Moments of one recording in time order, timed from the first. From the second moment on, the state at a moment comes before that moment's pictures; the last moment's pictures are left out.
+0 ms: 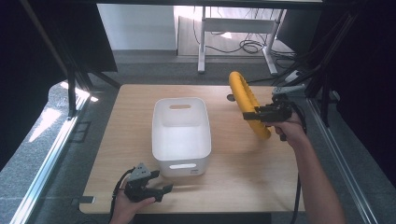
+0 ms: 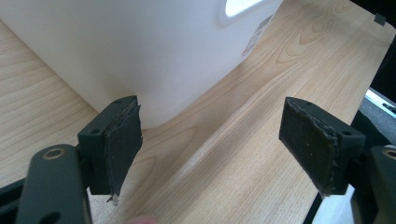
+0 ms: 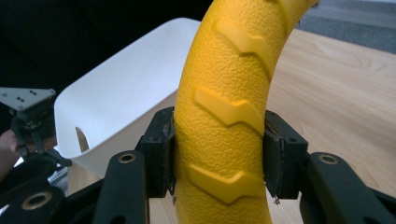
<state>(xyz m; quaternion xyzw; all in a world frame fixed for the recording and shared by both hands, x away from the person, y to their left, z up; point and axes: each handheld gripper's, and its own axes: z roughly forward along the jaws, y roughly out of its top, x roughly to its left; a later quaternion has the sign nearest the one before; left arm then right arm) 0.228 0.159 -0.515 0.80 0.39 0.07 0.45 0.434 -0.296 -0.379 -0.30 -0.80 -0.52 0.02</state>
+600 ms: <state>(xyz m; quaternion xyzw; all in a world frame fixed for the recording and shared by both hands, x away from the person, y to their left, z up) 0.228 0.158 -0.516 0.80 0.39 0.07 0.45 0.418 -0.294 -0.364 -0.28 -0.78 -0.55 0.00</state>
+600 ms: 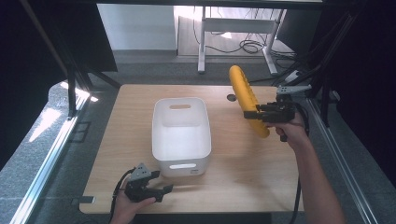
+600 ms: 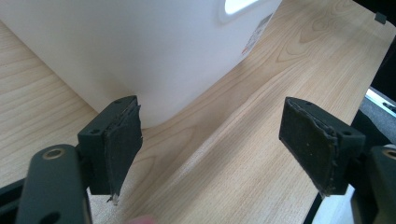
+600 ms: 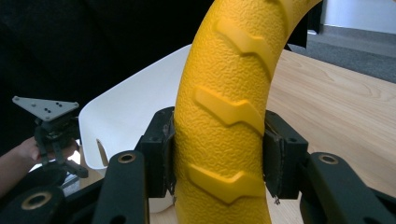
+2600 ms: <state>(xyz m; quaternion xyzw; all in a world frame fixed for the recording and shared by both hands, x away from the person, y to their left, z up) 0.228 0.155 -0.516 0.80 0.39 0.06 0.45 0.375 -0.241 -0.330 -0.20 -0.75 -0.63 0.02</state>
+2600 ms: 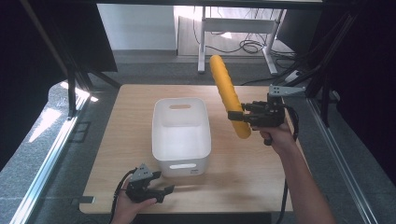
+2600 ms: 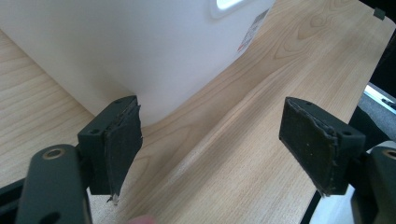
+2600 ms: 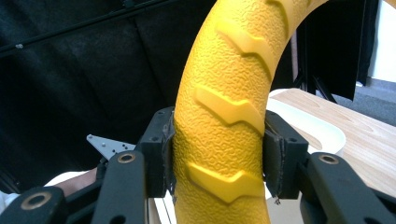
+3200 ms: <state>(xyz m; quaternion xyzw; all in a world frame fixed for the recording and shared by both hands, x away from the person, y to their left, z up) 0.228 0.154 -0.516 0.80 0.39 0.06 0.45 0.365 -0.229 -0.315 -0.17 -0.74 -0.65 0.02</state>
